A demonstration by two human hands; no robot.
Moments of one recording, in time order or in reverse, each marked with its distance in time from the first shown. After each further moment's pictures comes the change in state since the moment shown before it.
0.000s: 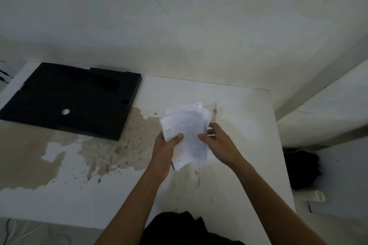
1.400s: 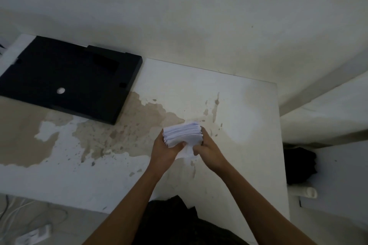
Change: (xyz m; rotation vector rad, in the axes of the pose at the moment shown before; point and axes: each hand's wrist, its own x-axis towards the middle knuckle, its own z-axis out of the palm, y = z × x) left_hand 0.004 -0.053 -0.004 0.434 0.008 0.093; right_hand 0.003 0.039 0.035 0.150 -0.178 -0.011
